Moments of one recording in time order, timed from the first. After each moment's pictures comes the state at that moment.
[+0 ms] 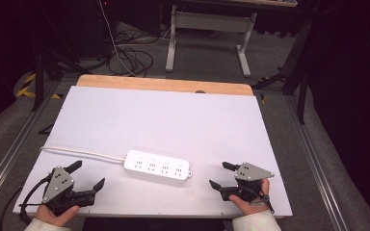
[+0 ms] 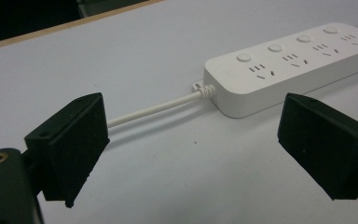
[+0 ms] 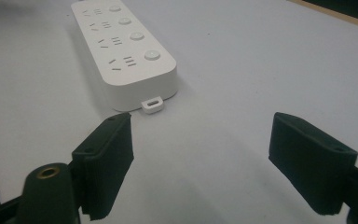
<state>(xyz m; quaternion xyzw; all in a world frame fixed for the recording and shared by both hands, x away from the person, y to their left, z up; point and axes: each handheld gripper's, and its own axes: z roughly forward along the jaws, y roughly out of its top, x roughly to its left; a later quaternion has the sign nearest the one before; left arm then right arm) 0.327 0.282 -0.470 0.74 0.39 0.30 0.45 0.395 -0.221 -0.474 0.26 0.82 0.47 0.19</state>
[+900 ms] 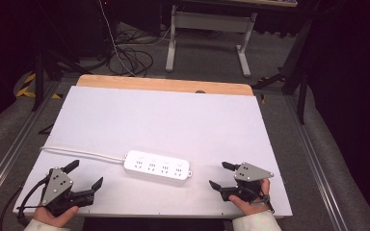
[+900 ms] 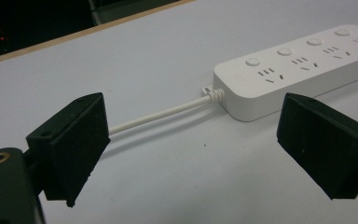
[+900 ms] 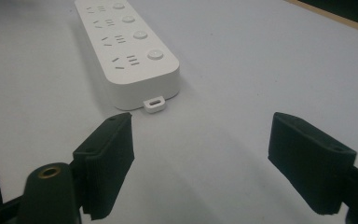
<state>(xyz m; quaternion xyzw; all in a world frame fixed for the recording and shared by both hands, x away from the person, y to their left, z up) 0.322 0.280 -0.467 0.74 0.39 0.33 0.43 0.394 -0.220 -0.471 0.24 0.83 0.47 0.19</state>
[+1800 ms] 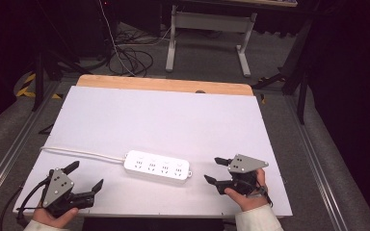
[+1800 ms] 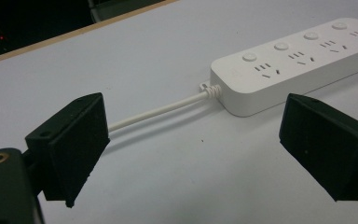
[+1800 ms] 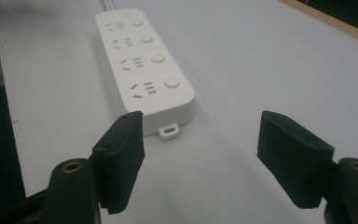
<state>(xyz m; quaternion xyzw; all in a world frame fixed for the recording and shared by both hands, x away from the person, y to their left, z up) 0.319 0.280 -0.465 0.74 0.39 0.32 0.44 0.405 -0.198 -0.438 0.22 0.85 0.46 0.17</state>
